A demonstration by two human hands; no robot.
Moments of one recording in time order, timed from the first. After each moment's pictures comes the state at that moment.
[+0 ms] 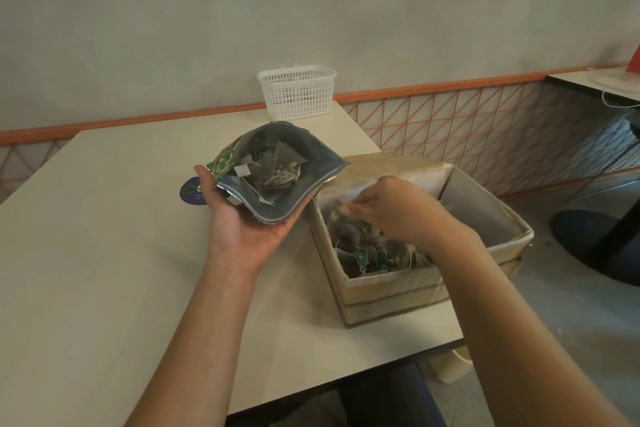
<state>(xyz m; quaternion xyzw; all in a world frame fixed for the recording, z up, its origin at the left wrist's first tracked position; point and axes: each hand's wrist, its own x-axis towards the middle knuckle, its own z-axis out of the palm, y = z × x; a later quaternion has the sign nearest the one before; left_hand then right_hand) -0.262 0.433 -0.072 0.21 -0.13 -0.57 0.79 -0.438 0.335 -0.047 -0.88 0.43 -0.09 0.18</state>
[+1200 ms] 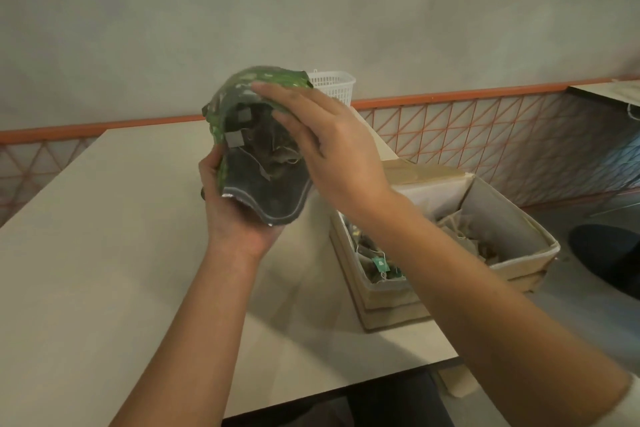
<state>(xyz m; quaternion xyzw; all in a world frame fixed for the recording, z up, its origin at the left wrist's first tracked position) -0.241 0.443 -0.051 0.18 -0.17 -0.53 0.81 -0.342 0.362 -0.001 -0.85 0.12 -0.50 0.13</state>
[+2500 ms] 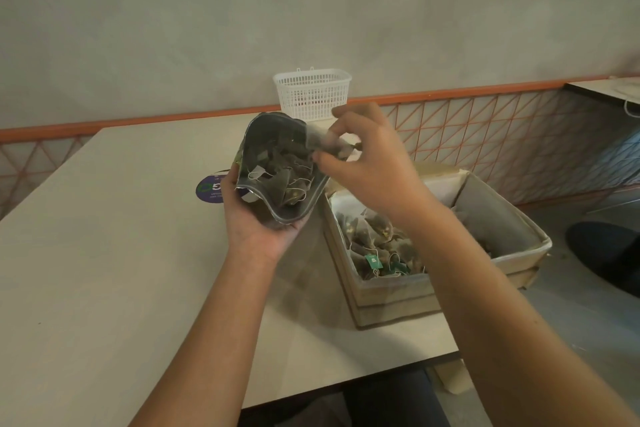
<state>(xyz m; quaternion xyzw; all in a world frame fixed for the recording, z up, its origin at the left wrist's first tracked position) -0.256 0.422 -0.076 0.19 -0.04 -0.54 0.82 -0.391 0.355 -0.010 -0.84 0.25 -0.42 0.24</state>
